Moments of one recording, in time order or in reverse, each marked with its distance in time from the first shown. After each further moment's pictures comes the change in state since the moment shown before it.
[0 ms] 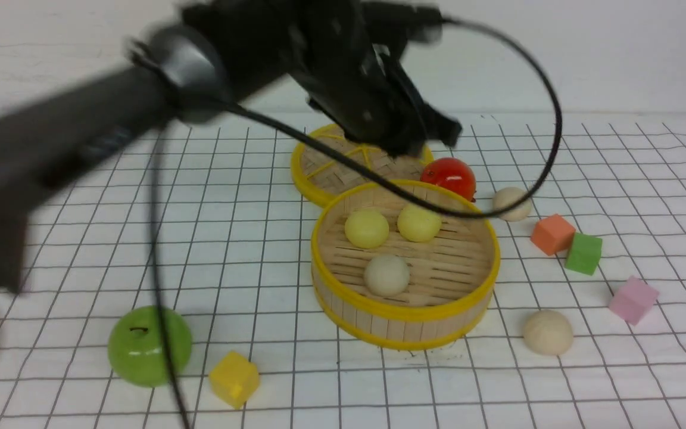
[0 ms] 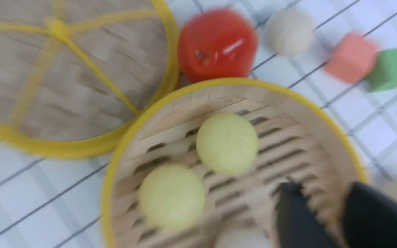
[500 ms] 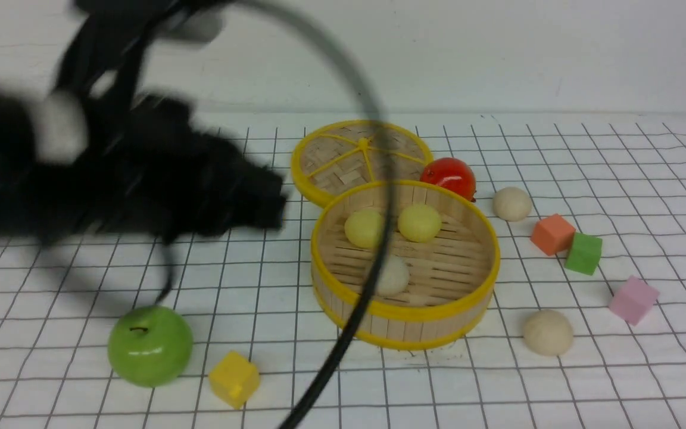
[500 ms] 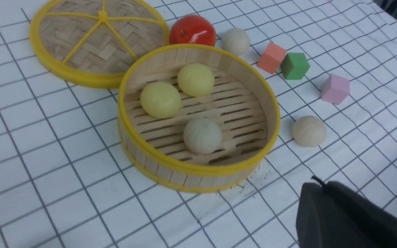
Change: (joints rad) right arm 0.000 0.000 0.003 0.033 -0.029 0.032; left arm 0.000 -0.937 1.061 -0.102 -0.423 -0.028
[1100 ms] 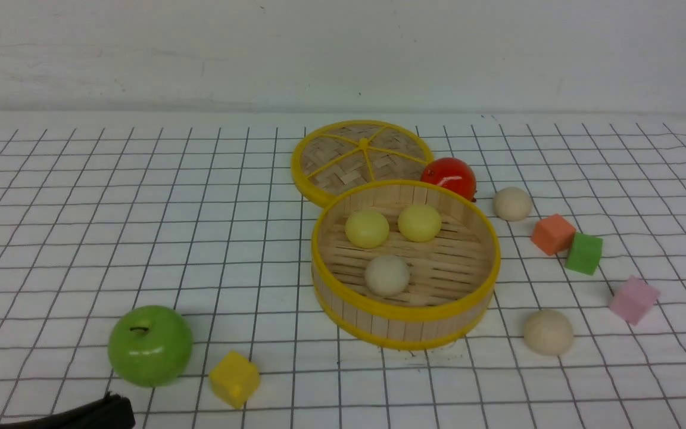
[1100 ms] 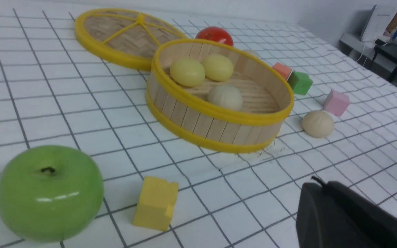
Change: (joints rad) right arm 0.019 0.025 -0.073 0.441 -0.283 0.299; left arm 0.000 -0.626 0.758 -0.074 -0.398 -0.005
